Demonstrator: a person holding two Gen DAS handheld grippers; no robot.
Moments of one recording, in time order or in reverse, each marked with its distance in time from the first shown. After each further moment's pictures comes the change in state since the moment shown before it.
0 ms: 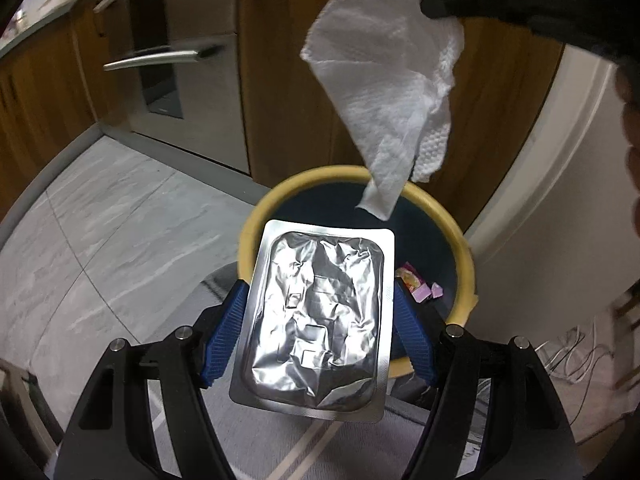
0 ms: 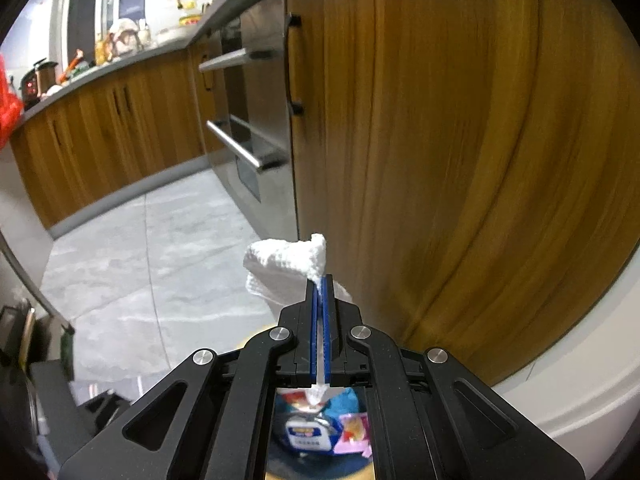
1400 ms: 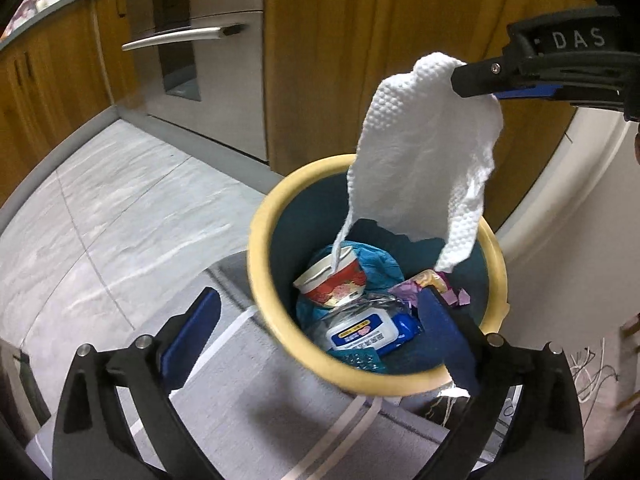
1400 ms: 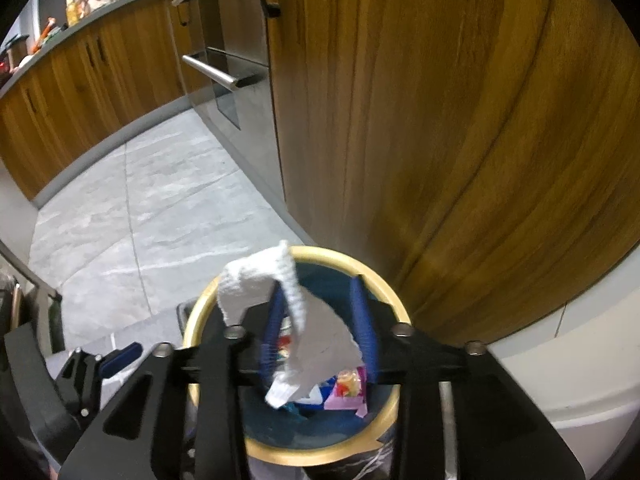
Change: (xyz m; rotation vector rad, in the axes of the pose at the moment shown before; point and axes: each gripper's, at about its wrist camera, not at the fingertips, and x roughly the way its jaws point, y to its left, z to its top) left arm 0.015 0.016 -0.018 -0.097 -0.019 0.053; right arm 0.050 -0.004 -0.027 0.019 0.220 -0.033
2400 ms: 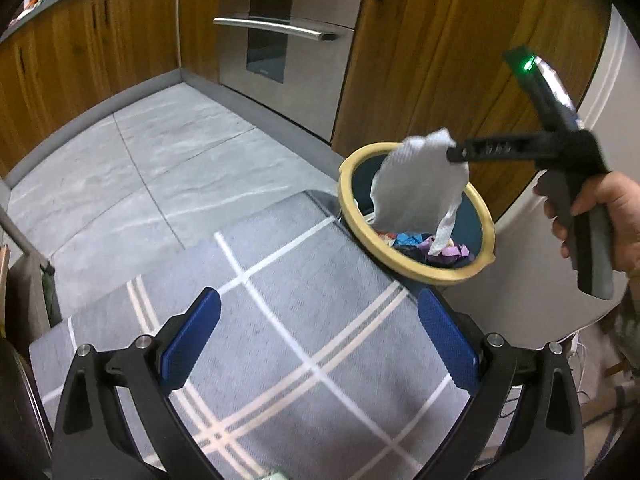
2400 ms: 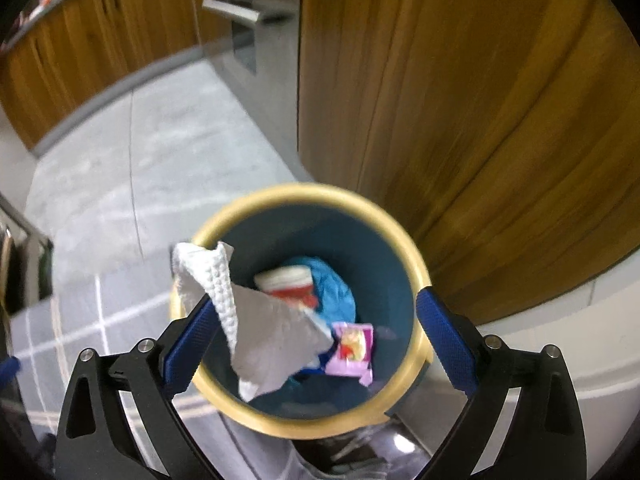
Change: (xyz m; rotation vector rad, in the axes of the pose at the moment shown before) left arm -0.125 0.055 -0.077 -0.191 0.010 0.065; right arm 0.038 0.019 -0.033 -0.120 0.156 -0.021
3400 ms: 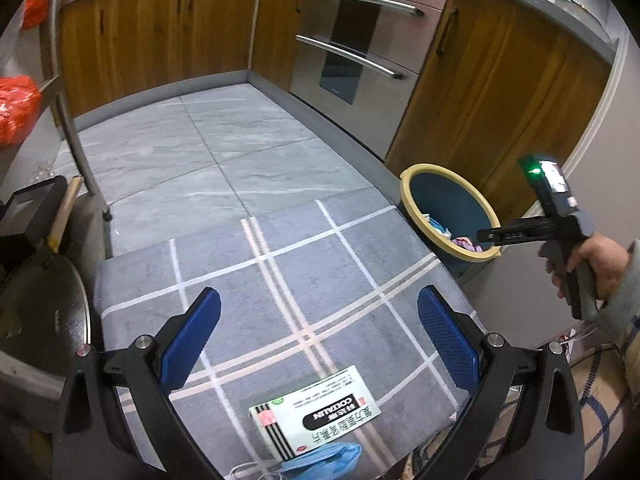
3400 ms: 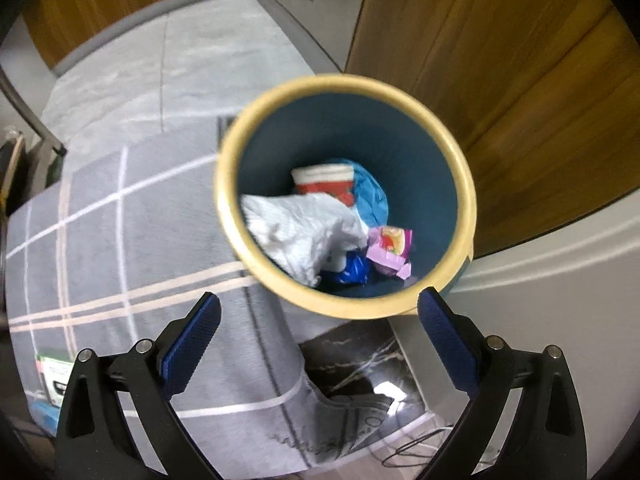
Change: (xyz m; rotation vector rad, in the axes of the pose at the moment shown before) left arm -0.128 0.078 -0.079 -0.178 -0.088 0.086; right arm -0.028 0.049 -0.084 -0.148 0.154 0.025
